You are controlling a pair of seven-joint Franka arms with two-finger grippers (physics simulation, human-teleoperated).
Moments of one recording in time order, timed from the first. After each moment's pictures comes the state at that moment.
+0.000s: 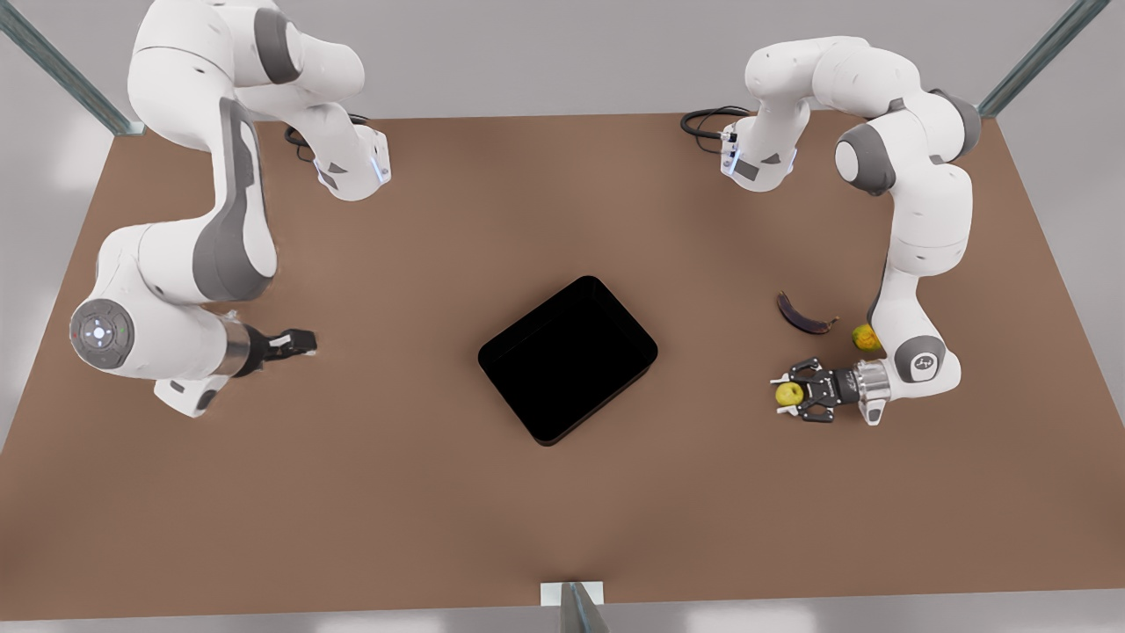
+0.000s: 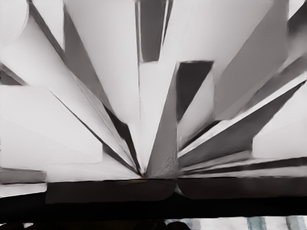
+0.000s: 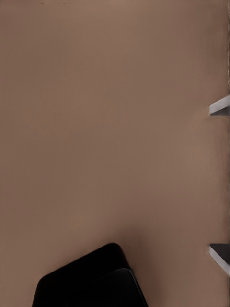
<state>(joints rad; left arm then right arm) 0.13 0.93 0.18 -1.64 -1.33 1.63 -0.51 0.21 0.42 -0.18 -1.24 0.16 1.41 -0.18</state>
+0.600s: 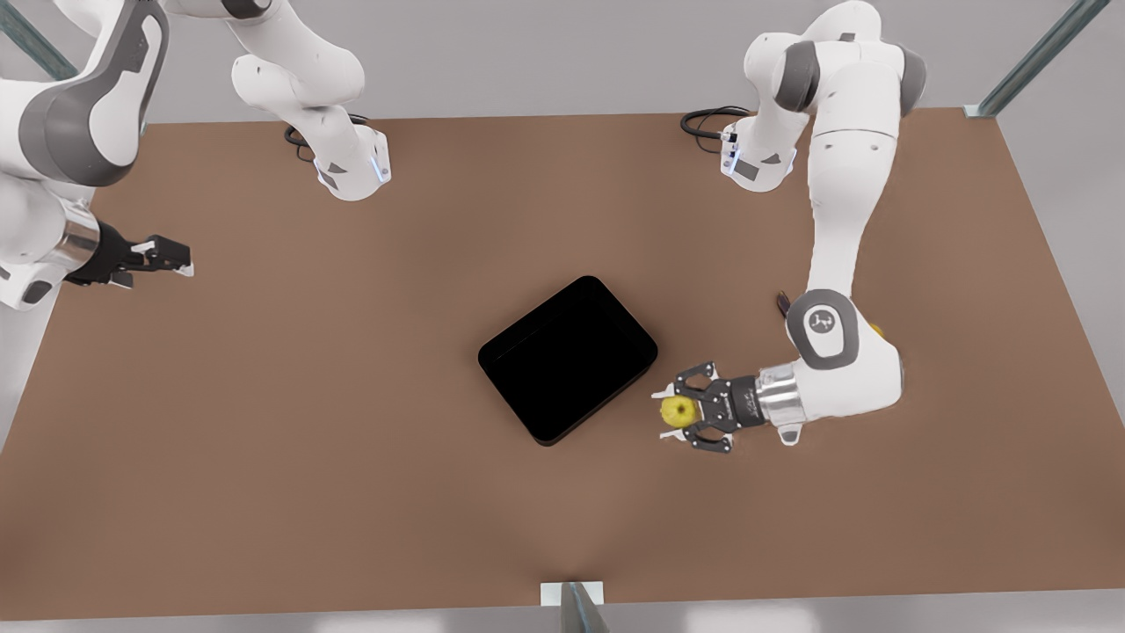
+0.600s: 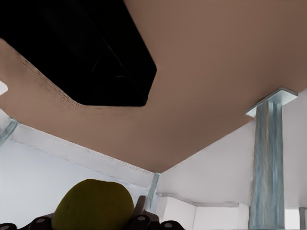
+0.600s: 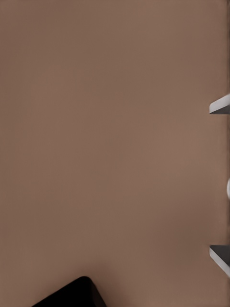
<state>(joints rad) -0.35 0.64 0.11 -1.31 -1.21 1.97 -1.73 0.06 0.11 -0.19 -1.40 0.03 1.31 -0.29</state>
